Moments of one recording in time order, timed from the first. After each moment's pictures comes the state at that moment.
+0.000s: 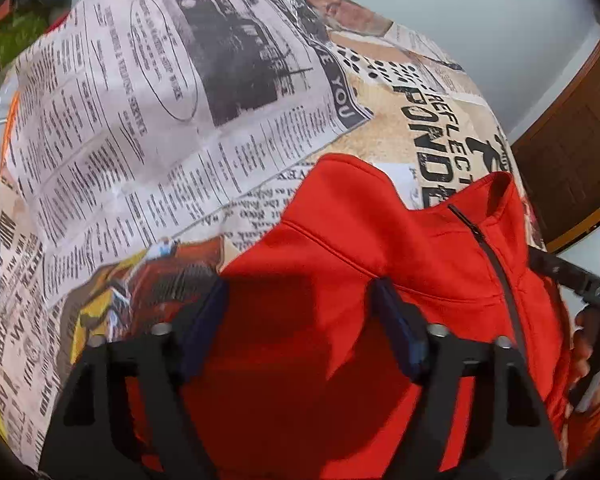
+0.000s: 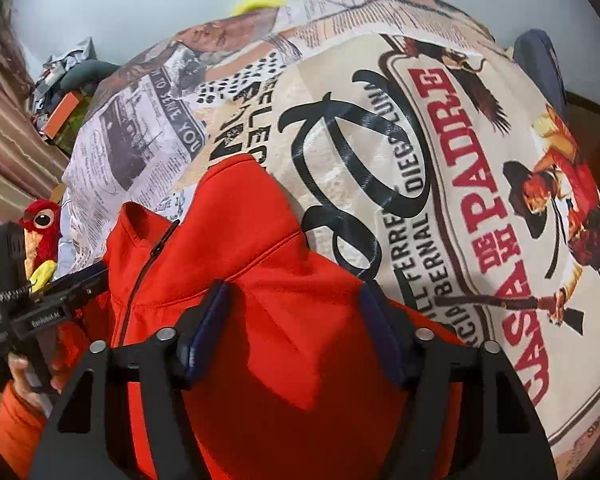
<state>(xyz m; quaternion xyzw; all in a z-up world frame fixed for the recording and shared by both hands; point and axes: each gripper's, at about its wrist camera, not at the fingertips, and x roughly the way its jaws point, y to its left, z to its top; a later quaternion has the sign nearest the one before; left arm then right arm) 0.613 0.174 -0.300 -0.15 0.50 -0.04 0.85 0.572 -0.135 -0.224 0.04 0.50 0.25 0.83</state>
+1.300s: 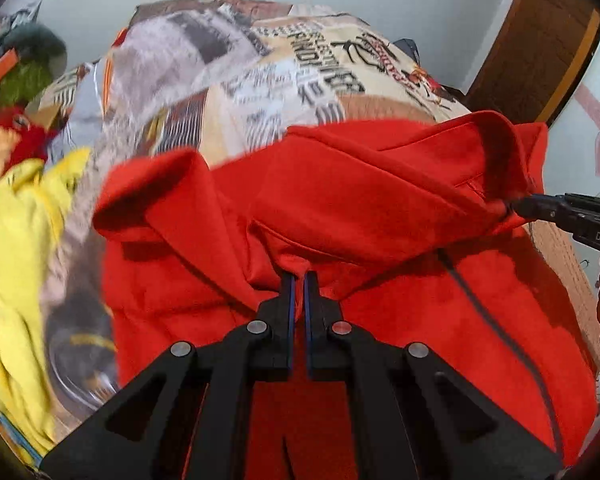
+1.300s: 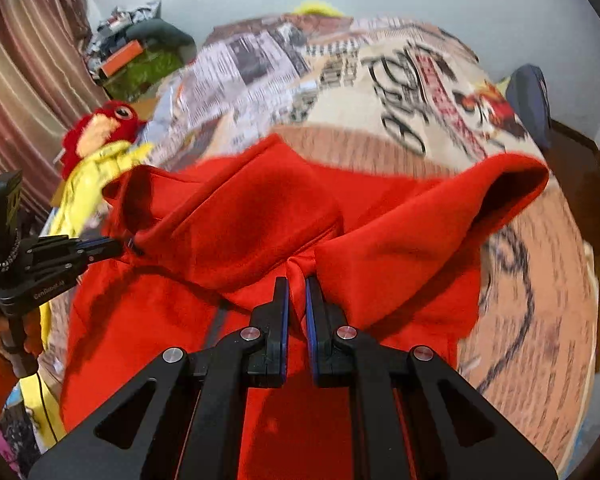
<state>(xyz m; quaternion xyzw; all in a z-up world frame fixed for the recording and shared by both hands) 0.307 0.101 -0.238 -0.04 0.50 -0.07 0.86 0.296 -0.166 -0.174 -0.04 0.49 0.26 0.83</state>
